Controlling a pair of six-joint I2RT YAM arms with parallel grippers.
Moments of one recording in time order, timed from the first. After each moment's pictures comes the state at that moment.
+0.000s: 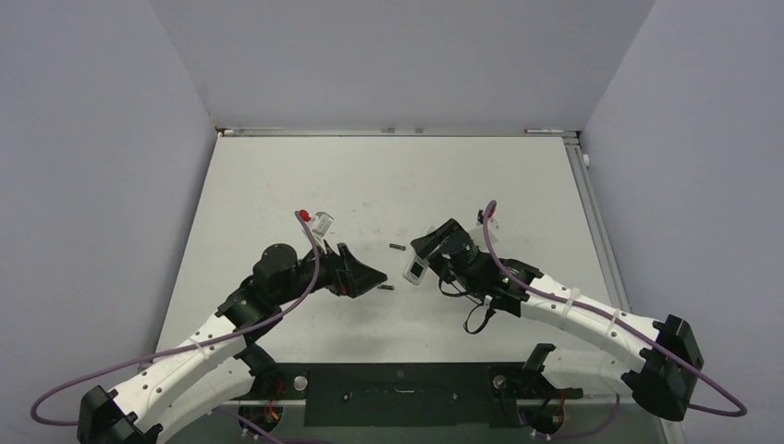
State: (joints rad) left arm -0.70 0.74 0.52 0.01 0.32 -0.81; right arm 0.89 1.08 0.78 -0.37 0.42 1.38
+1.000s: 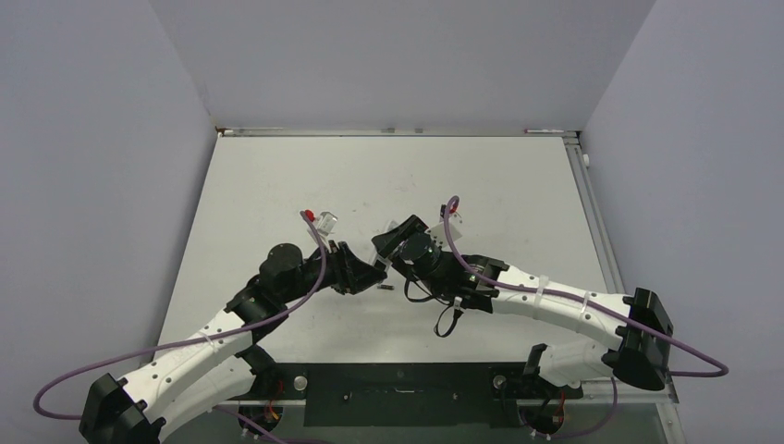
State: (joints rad) left arm -0.71 0.80 0.48 0.13 0.35 -0.85; right arm 1.10 1.29 1.01 -0.31 0.54 1.43
